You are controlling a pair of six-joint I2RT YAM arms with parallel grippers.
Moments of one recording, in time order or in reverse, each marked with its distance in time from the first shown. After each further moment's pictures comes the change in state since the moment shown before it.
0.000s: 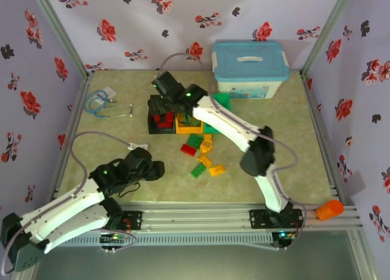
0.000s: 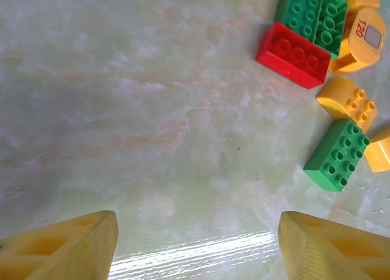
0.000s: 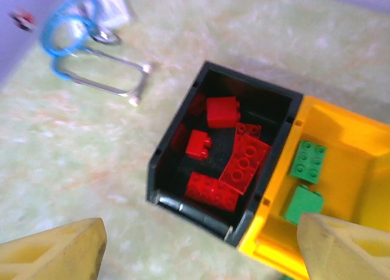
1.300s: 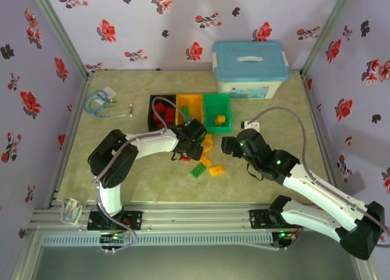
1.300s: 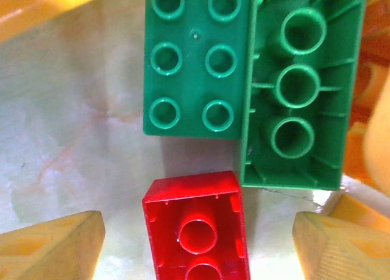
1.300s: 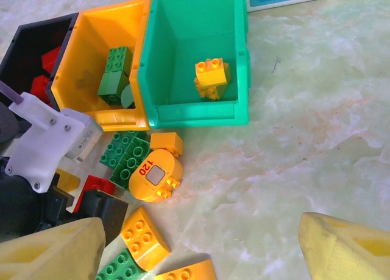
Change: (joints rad) left arm 0.014 1.068 0.617 0.107 0.026 0.310; right arm -0.125 -1.146 -1.392 0.300 0.160 0.277
